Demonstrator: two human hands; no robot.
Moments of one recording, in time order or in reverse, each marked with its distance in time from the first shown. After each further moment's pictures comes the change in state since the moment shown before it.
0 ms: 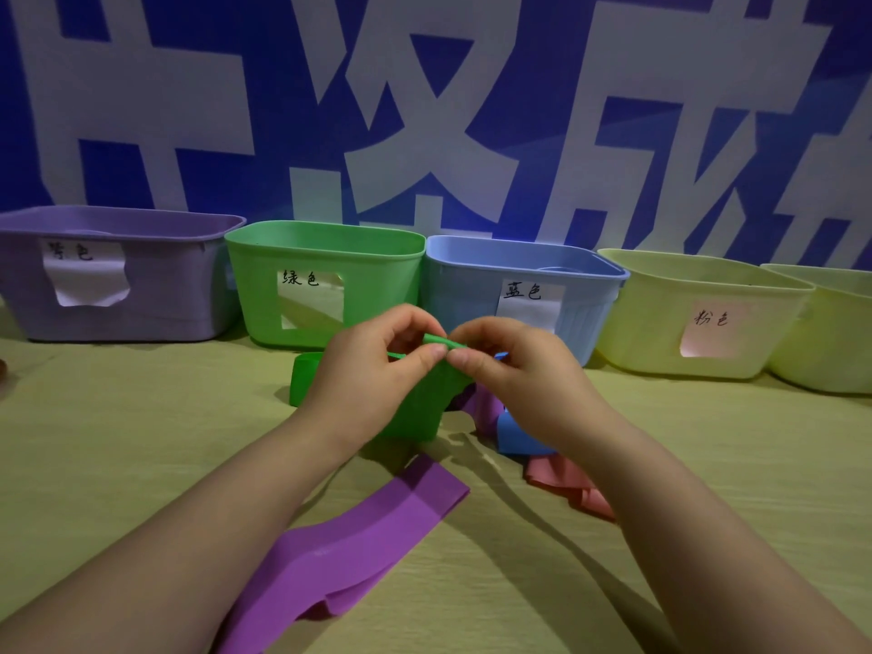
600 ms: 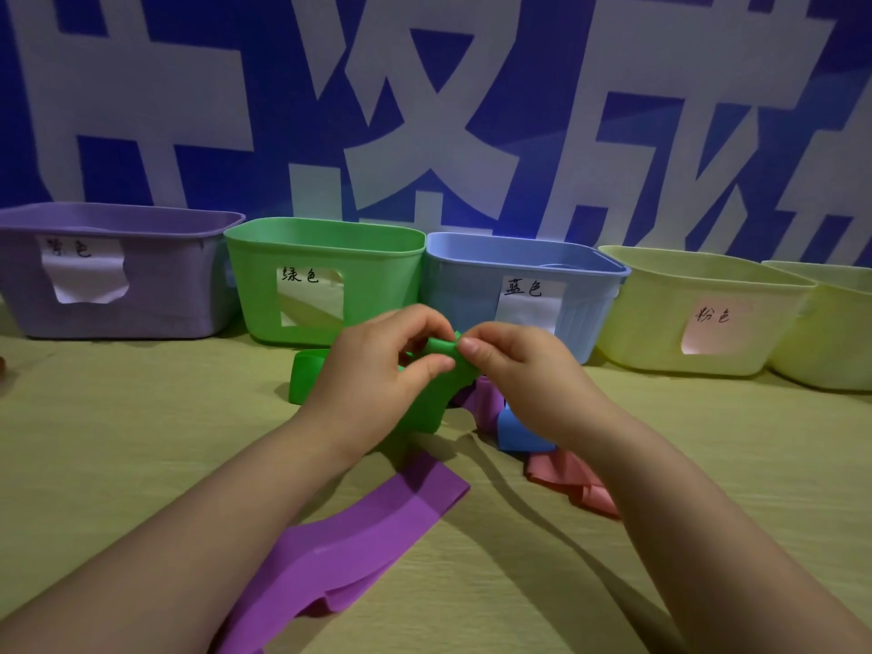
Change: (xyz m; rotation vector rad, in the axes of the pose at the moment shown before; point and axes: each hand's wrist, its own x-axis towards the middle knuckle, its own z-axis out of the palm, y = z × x) left_hand -0.003 0.003 0.000 0.241 -0.006 0.189; right_hand 0.000 0.000 -0.003 0.080 -0.093 0.070
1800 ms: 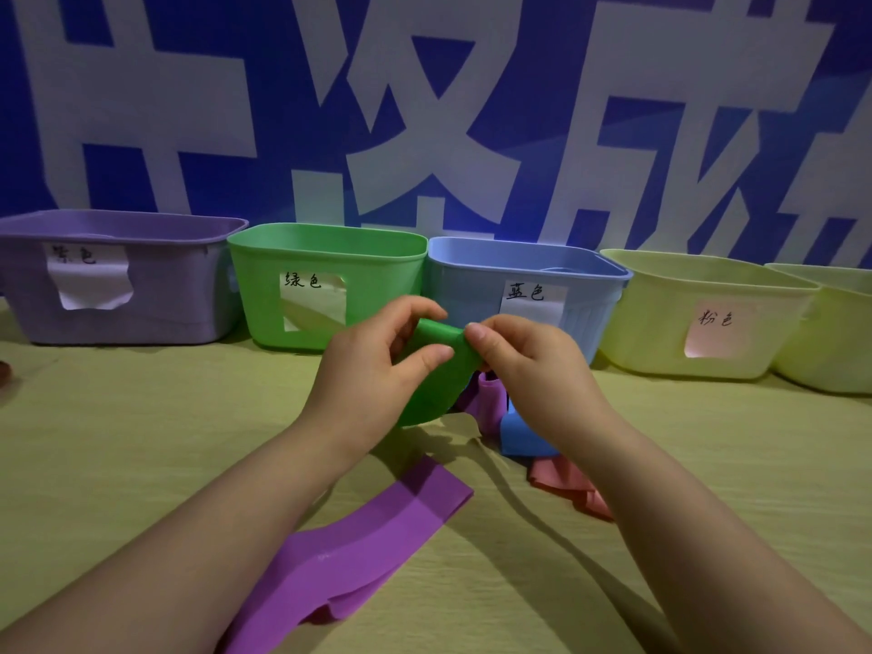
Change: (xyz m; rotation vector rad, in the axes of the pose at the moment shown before) left_hand -0.001 0.000 -0.002 -0.160 0.065 -0.141; right_hand 0.000 -0.001 0.003 0.088 0.168 -0.031
